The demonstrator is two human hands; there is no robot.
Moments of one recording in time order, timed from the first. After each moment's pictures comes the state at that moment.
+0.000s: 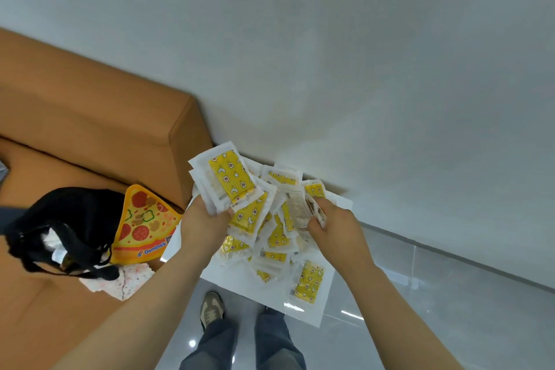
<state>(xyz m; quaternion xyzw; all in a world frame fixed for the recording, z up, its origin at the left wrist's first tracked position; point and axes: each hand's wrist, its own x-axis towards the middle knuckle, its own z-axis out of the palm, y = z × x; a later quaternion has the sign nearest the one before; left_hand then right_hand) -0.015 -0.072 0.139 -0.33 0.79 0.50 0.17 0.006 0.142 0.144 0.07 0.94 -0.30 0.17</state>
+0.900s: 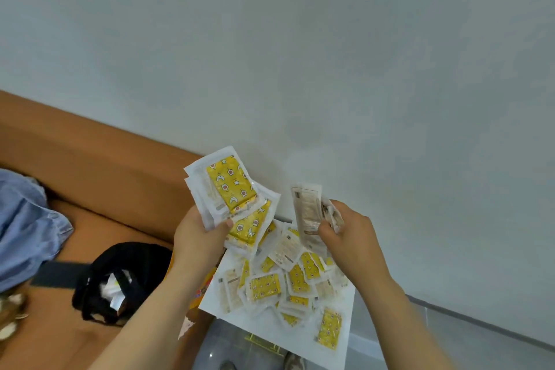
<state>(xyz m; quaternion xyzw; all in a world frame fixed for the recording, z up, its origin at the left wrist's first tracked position) 0.015 -0.163 0.312 -0.20 0.80 0.56 0.04 0.026 0.064 0.327 0.07 0.92 -0.38 0.01</state>
